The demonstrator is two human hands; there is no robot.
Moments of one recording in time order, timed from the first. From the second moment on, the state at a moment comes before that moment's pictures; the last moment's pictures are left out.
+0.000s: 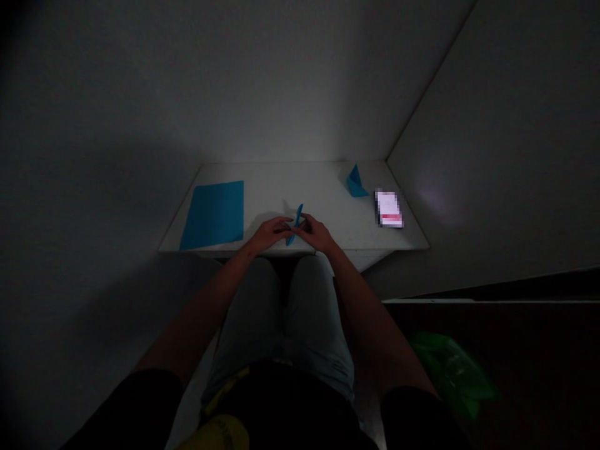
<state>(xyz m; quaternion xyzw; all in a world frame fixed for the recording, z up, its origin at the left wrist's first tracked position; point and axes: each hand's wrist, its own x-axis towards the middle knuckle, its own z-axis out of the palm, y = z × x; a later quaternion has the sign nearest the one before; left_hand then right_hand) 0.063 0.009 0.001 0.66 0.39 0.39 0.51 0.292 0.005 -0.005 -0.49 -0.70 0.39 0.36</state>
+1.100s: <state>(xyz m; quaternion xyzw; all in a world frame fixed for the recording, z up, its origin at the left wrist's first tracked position) 0.068 0.006 0.003 0.62 0.45 0.45 0.46 0.294 0.007 -0.009 -0.50 -0.65 0.38 0.43</state>
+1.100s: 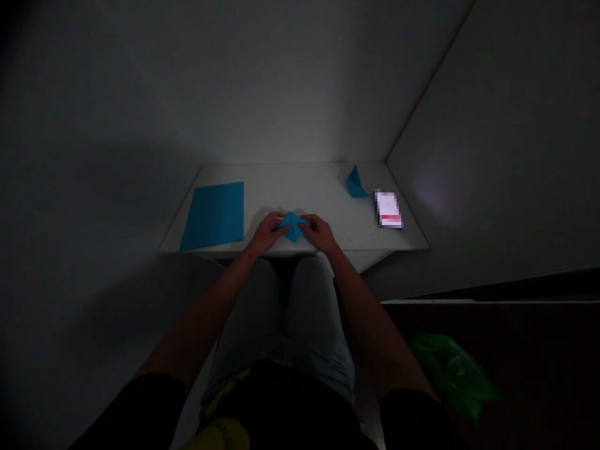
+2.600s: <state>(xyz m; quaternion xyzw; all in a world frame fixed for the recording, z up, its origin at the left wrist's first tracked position) 0.070 0.003 0.011 0.56 0.52 0.48 0.44 0.299 -0.001 0.009 -0.51 -0.59 0.41 0.48</state>
